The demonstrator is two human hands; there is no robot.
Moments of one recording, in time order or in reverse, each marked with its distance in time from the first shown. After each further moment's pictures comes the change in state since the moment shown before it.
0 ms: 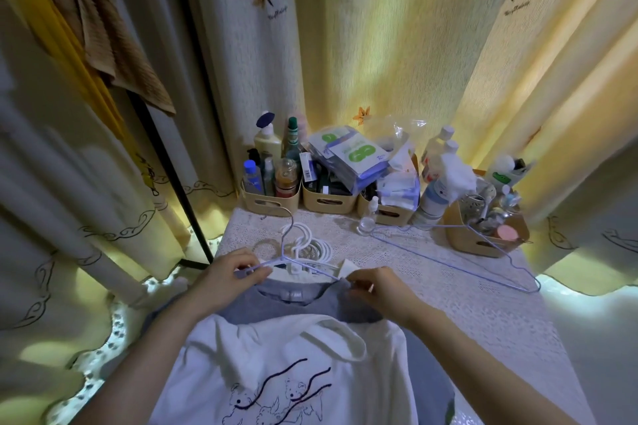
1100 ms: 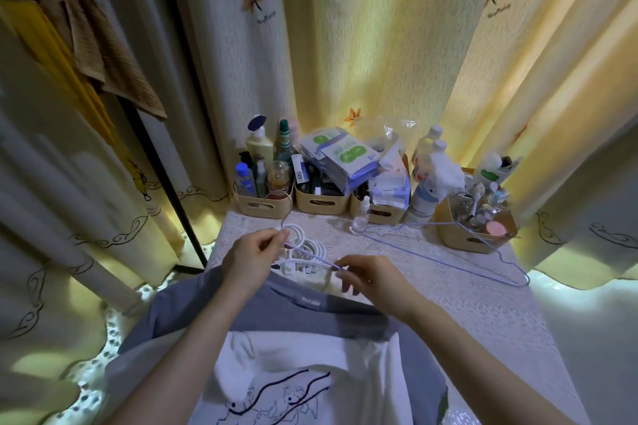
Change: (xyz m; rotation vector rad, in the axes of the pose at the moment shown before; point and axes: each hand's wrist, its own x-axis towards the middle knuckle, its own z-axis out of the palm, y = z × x) left_hand 0.025 0.051 0.034 -0.048 0.332 -0.024; right_hand -0.014 -0.035 -0.026 0.247 0.073 -0.013
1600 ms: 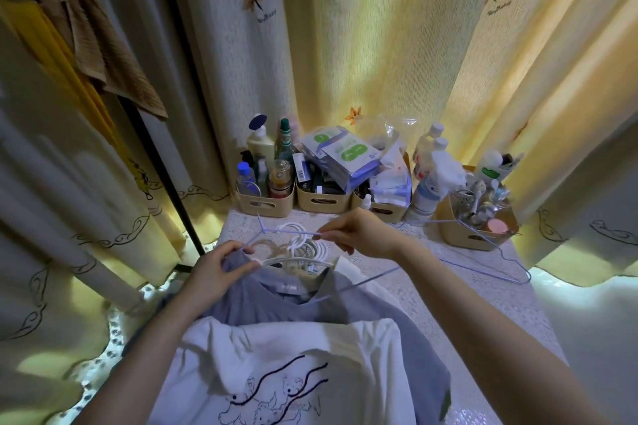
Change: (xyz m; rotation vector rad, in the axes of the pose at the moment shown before) left_hand -0.012 -0.045 -0.049 -0.036 -0.169 -0.076; right_hand 0.061 -0.032 -0.036 -0.047 -0.121 -0.078
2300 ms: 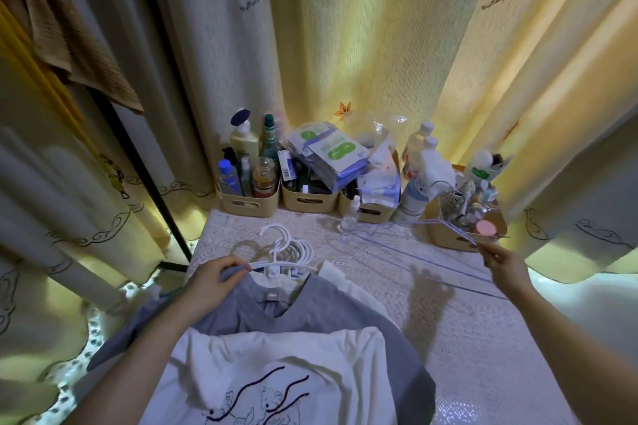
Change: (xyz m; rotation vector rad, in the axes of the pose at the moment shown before) left_hand 0.026 -0.023 0.032 0.148 -0.116 -0.025; right_hand -0.140 0.258 -0.068 -0.022 0.750 0.685
